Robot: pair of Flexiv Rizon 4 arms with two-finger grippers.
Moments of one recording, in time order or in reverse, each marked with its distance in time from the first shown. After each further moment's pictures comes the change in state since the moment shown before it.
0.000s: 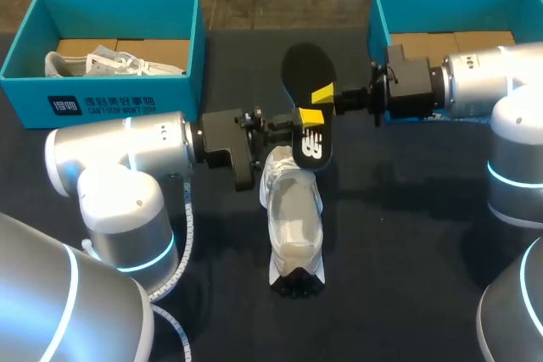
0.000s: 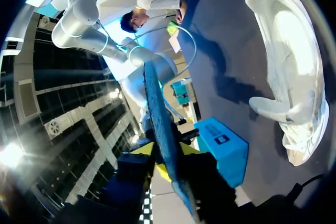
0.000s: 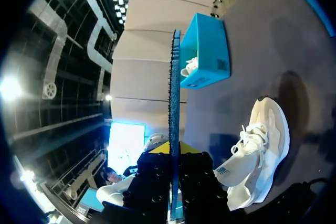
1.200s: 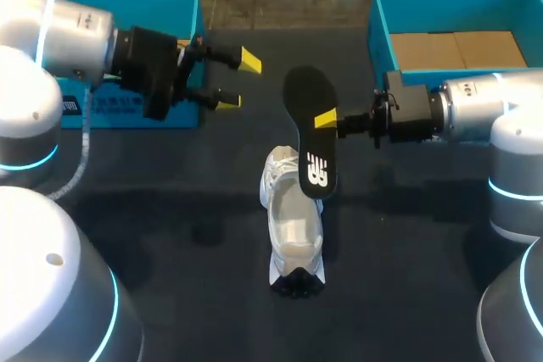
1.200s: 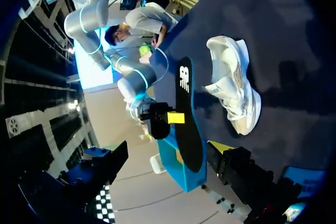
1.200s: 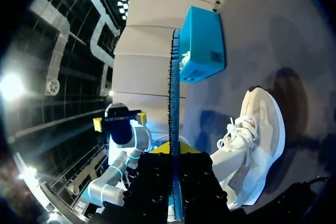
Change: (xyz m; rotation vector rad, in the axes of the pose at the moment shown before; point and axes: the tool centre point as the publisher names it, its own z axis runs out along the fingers) left arm -0.031 0.064 -0.091 0.203 0.404 -0.104; right arm -0.038 -0.017 0.001 0.036 0.032 -0.007
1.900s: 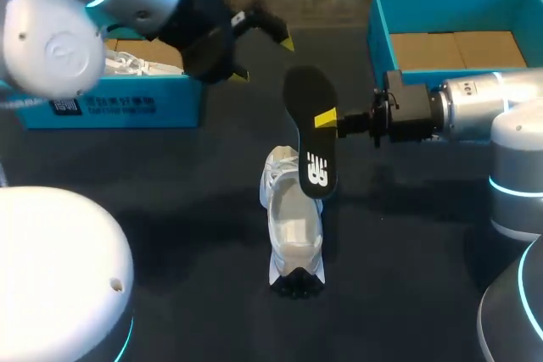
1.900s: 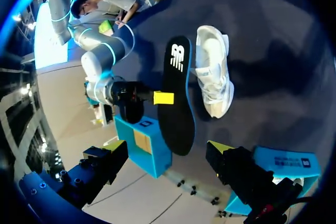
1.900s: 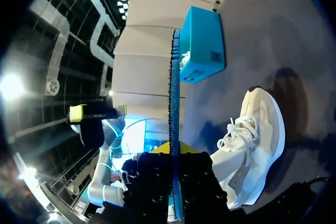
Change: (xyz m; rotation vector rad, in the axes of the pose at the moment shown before) left arm -0.027 0.024 0.020 -0.141 0.471 -0.047; right arm 0.000 0.000 0.000 0.001 -0.002 0.000
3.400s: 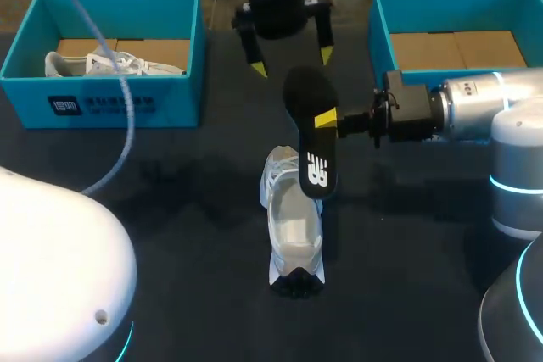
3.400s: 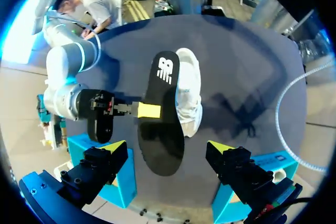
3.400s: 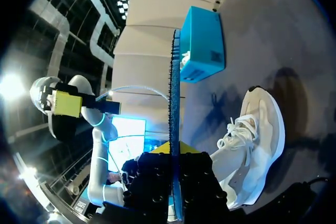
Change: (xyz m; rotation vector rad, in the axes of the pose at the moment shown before) left arm -0.012 0.002 0.037 0.260 0.453 -0.048; right arm 0.000 0.000 0.000 0.000 -0.001 0.000
